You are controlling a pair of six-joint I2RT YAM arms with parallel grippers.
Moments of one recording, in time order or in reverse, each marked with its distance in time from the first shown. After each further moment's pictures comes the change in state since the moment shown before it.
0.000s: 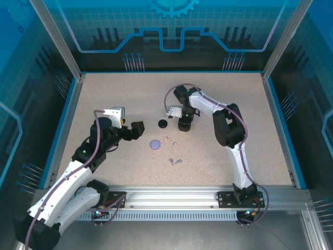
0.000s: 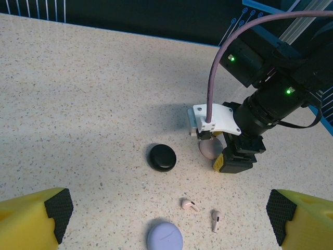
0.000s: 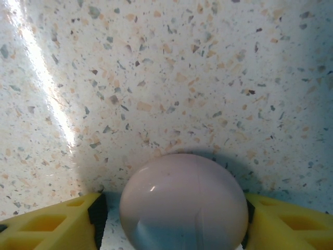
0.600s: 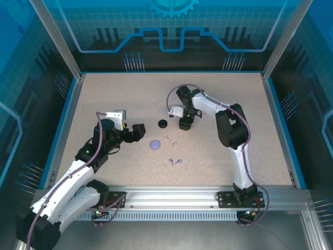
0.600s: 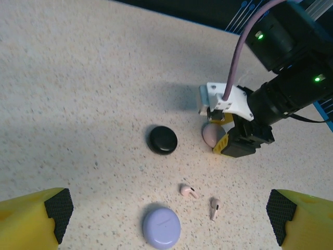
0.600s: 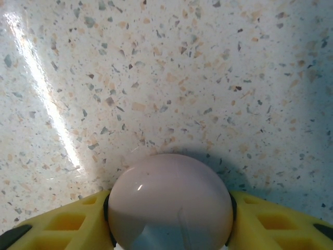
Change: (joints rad) left arm 0.002 0.038 -0.069 0.041 0.031 -0.083; right arm -0.018 -0.072 -0.118 0.119 -0.047 0.035
